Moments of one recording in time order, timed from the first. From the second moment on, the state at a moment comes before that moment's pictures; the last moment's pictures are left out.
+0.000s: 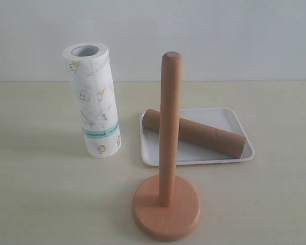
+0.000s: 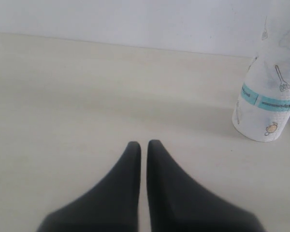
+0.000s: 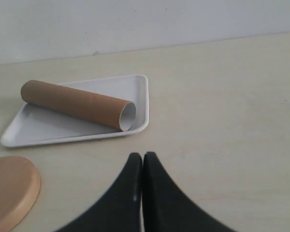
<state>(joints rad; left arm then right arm) 0.06 0.00 0.00 -0.05 0.36 -0.05 0.12 0.01 0.00 0.16 0.35 0.01</state>
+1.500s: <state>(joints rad) 0.06 0.00 0.00 -0.05 0.36 -0.05 0.12 0.01 0.00 0.15 0.37 -0.06</state>
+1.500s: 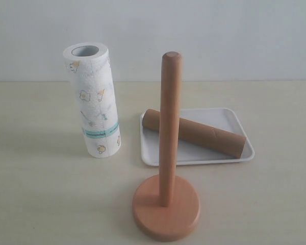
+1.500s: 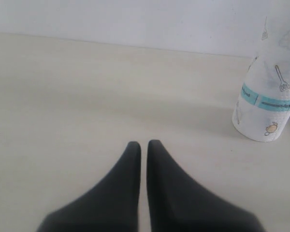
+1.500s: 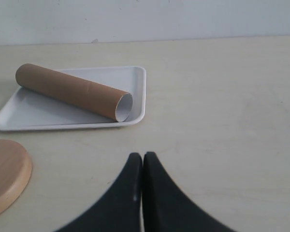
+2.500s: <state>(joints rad) 0.06 0.00 -0.46 -0.46 0.34 -0.05 0.12 0.01 0.00 0.15 0.34 -0.06</state>
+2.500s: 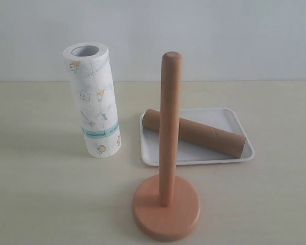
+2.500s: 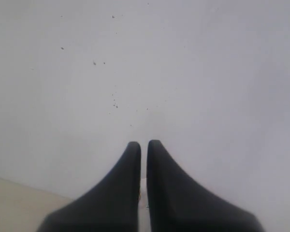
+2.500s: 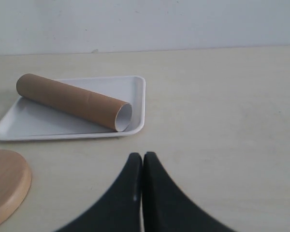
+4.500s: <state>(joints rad) 0.06 1.07 -0.62 -1.66 0.61 1.85 0.12 0.01 0.00 0.15 0.34 -0.06</state>
